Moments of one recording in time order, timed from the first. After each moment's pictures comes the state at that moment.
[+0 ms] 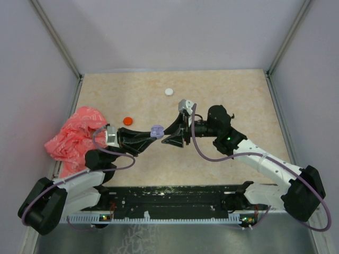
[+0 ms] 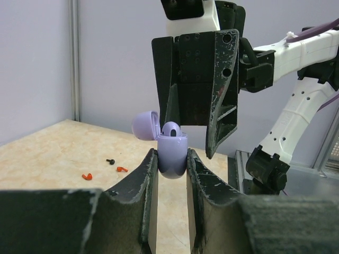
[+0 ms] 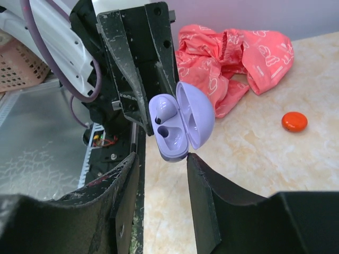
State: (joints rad) left arm -0.55 1.04 0.19 1.52 0.61 -0.55; right arm 0.73 1.14 0.84 0.24 -0.82 0.13
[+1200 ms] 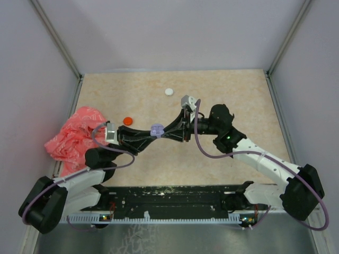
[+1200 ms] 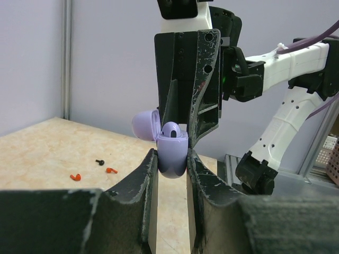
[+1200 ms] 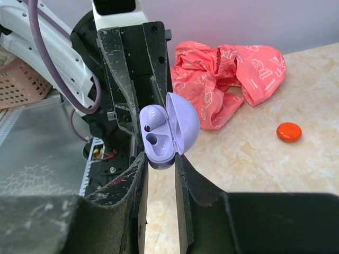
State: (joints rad) left arm -0.55 1.05 0.21 1.52 0.61 -0.63; right arm 0.71 1.15 0.83 0.39 -0.82 0.23
